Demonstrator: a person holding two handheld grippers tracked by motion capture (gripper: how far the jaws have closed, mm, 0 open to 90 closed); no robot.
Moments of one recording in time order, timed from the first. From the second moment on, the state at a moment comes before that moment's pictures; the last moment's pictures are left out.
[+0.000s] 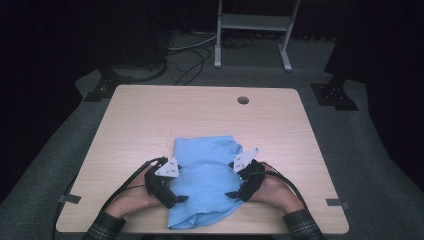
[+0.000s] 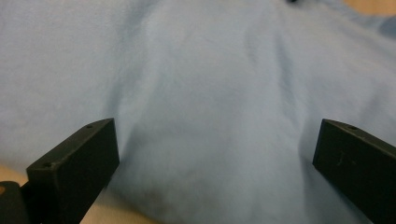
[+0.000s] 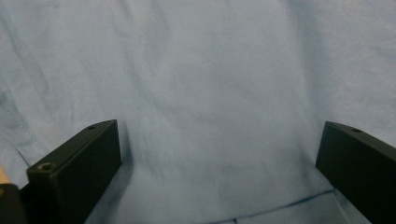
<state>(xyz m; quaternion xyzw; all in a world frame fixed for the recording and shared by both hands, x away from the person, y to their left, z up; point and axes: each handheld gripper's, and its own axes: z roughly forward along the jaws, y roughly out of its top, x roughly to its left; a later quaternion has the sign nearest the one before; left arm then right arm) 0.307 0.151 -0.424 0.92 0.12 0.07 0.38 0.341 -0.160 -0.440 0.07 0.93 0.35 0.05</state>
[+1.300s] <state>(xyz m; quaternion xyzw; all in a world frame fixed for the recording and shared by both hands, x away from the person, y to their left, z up) 0.394 0.131 -0.430 0.91 0.15 0.06 0.38 0.410 -0.164 -0.444 0.13 0.91 0.39 0.06</state>
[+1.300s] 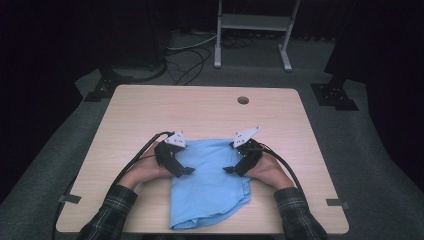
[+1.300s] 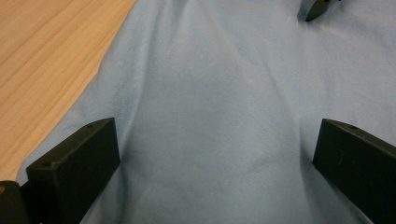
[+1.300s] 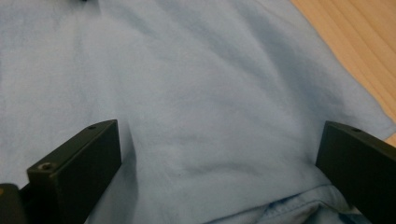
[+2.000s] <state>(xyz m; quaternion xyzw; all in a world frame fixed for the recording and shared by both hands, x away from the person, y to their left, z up) 0.313 0.140 -0.426 0.92 0.11 0.06 0.37 0.325 -0.174 -0.443 0.11 0.92 0.38 0.07</state>
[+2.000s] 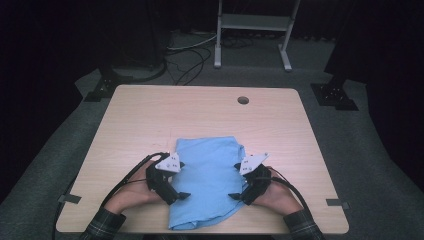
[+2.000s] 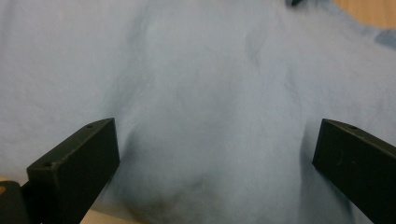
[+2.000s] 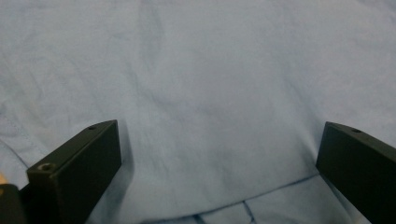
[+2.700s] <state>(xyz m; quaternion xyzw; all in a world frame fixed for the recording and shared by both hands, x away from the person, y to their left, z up) 0.314 0.143 -0.427 0.91 0.12 0.06 0.40 0.326 -0.178 -0.446 0.13 0.91 0.39 0.06</state>
